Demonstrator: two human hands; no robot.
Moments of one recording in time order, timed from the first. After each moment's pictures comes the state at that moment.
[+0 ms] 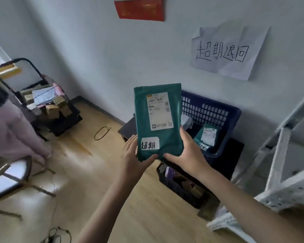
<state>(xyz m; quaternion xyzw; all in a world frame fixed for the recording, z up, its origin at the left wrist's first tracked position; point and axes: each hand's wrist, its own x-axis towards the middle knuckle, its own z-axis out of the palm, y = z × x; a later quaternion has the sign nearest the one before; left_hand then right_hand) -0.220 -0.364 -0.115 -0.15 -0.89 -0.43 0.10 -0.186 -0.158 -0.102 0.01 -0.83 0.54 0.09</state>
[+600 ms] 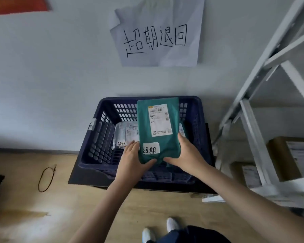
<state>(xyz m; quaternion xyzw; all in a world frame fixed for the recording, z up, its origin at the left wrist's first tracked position) -0.449 -0.228 -0.183 -0.38 -0.88 -0.27 -0.13 -0.305 -0.061 -0.196 -0.27 -0.83 0.48 0.11</state>
